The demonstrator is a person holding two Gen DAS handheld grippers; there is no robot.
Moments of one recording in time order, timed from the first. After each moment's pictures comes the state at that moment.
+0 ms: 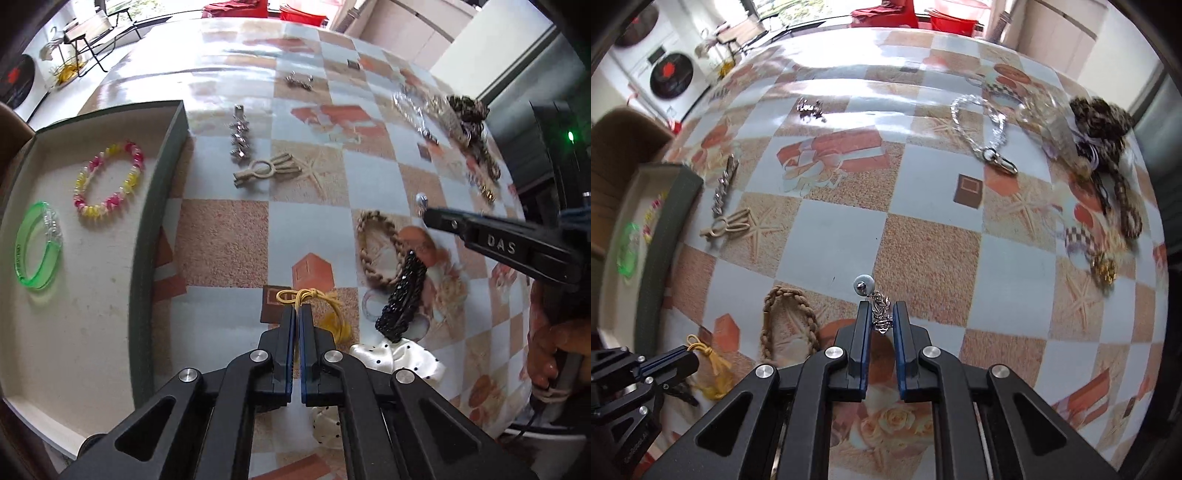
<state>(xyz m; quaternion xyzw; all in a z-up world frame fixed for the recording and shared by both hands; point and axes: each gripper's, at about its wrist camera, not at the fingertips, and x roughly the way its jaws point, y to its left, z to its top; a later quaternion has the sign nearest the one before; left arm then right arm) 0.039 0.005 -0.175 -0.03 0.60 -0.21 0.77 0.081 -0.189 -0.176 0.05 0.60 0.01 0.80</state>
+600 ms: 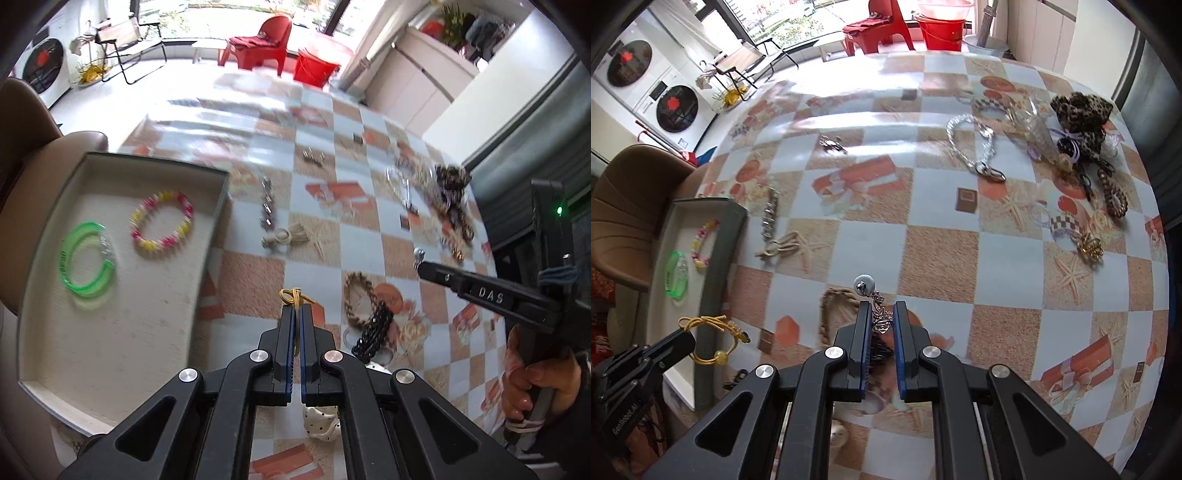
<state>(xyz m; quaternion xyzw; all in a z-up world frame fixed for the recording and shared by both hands) 0.055 0.028 -0.124 -0.10 0.54 -0.19 0.81 0.057 -0.188 -0.117 0.10 0.58 0.03 0.81</state>
